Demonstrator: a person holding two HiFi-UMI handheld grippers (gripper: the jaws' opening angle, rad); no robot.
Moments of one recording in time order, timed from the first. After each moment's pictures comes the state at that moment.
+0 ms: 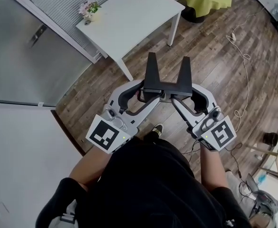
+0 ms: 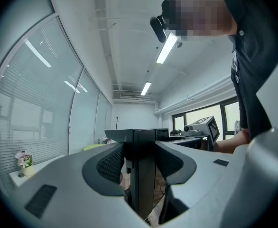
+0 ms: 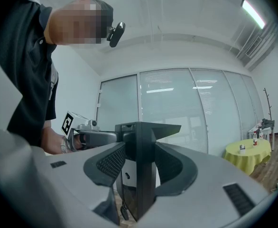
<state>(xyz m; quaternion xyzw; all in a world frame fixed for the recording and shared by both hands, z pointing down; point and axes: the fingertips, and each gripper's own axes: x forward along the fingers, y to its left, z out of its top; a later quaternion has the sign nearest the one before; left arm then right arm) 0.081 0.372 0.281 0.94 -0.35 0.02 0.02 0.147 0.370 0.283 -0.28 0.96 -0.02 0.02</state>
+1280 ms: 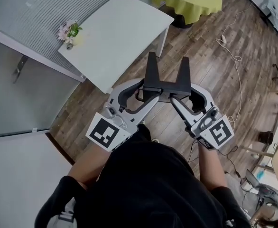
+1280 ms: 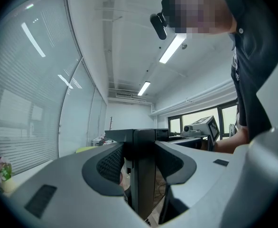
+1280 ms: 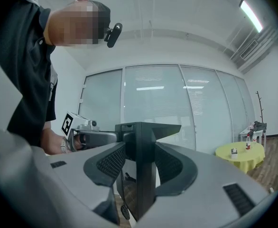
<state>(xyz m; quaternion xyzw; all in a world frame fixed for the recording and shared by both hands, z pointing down) 0.100 0.167 0.291 0.95 -0.30 0.01 0.03 0.165 0.173 0.292 -0.34 0.94 -0.02 0.01</state>
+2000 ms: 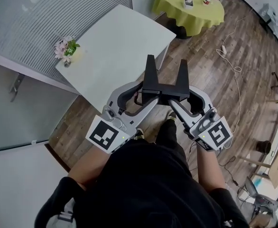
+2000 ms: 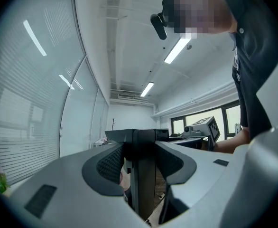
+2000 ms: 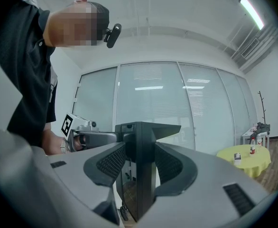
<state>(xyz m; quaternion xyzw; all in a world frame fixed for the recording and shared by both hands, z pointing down) 0.087 0.040 0.288 0.95 -0.30 0.00 0.02 0.153 0.046 0.287 -0.33 0.94 -0.02 0.02</state>
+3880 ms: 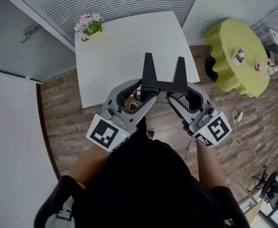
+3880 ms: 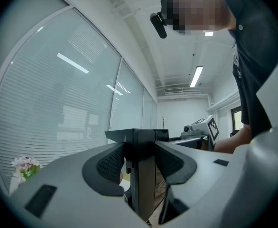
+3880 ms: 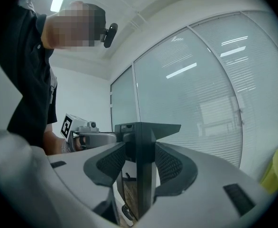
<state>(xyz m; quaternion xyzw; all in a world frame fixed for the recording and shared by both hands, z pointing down) 0.110 -0.186 0.321 0.80 -0.60 0.00 0.05 0.165 -0.221 0.325 0.00 1.00 -0.06 -0.01</state>
